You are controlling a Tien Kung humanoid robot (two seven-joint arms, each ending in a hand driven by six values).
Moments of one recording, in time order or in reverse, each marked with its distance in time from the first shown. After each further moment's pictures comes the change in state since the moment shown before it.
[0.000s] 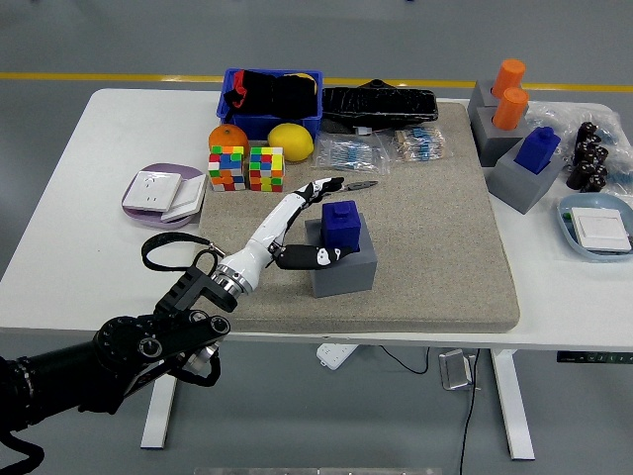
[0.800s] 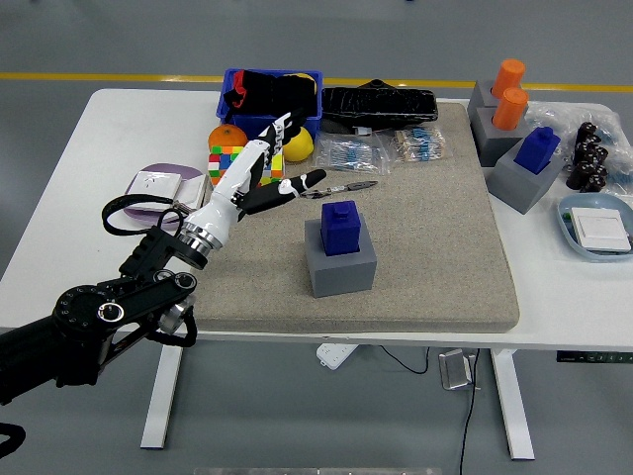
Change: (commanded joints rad) left arm -0.019 0.108 -0.194 -0.032 -0.049 -0.057 -0.055; right arm -0.001 -0.001 0.009 0.000 -0.004 0.000 0.000
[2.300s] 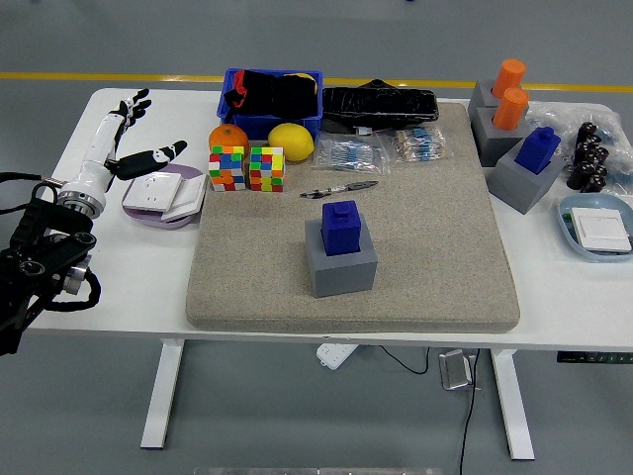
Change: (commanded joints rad) left arm -0.067 0.122 0.037 0.346 -0.106 -0.018 0.070; right arm 0.003 -0.002 0.015 -0.001 0.000 -0.003 -0.001
